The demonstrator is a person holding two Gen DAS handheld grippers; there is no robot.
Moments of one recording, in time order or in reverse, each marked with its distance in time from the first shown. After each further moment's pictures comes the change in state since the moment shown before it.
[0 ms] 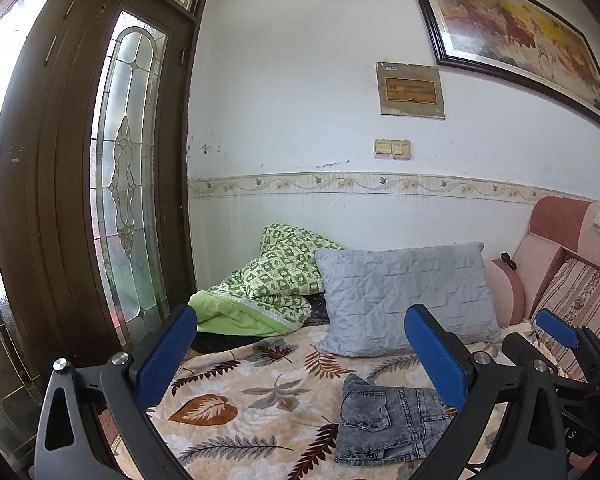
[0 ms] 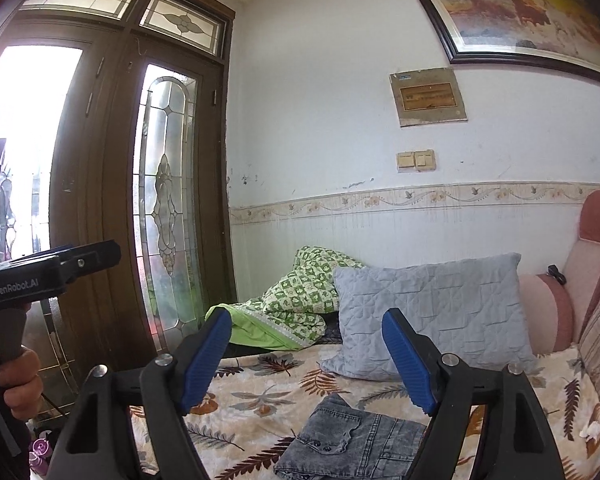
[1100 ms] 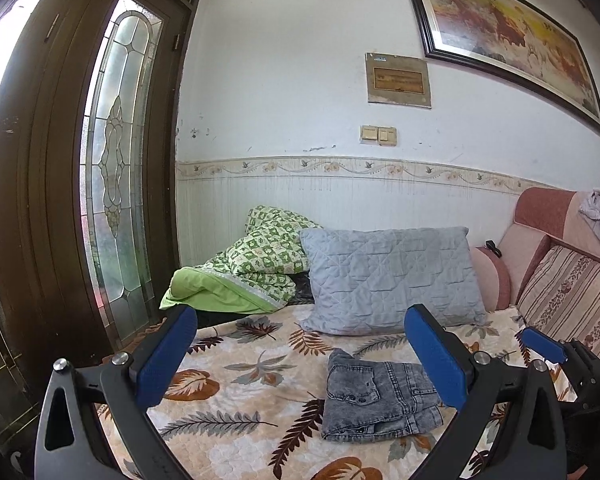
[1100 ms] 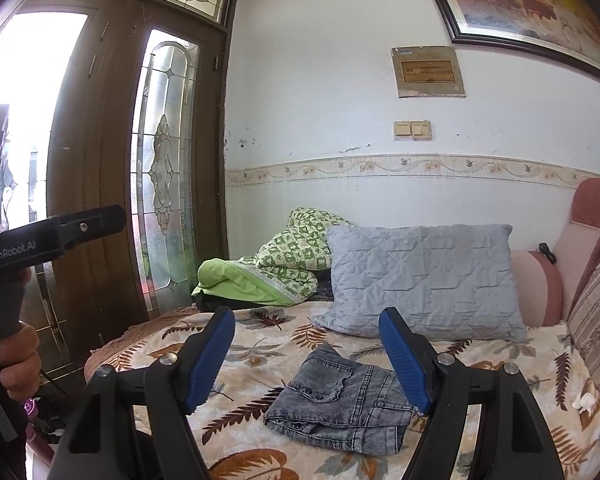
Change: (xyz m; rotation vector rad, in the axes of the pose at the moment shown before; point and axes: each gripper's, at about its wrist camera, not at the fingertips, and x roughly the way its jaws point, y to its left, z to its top) left arm -0.007 0.000 -0.061 -0.011 0.014 -0.063; right arm -0.016 0.013 -0.065 -0.044 0.106 -0.032
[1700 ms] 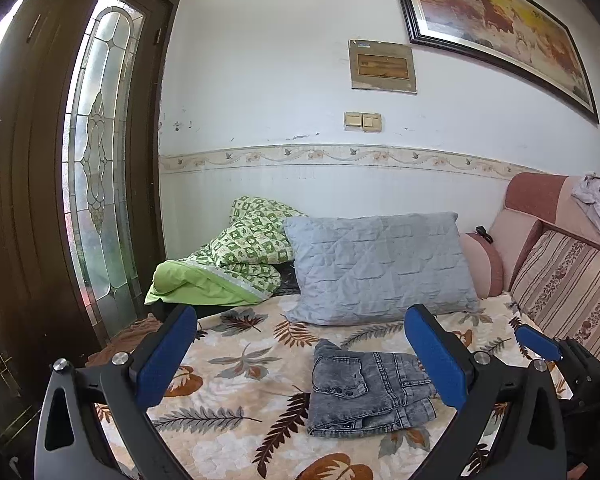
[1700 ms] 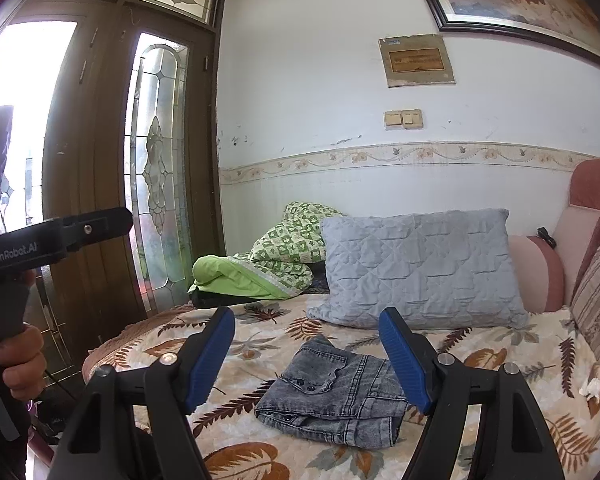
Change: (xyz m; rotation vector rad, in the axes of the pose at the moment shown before) left arm 0.019 -0.022 -0.014 0.030 0.030 -0.039; right arm 0.007 -0.027 -0.021 0.040 0.008 -0.004
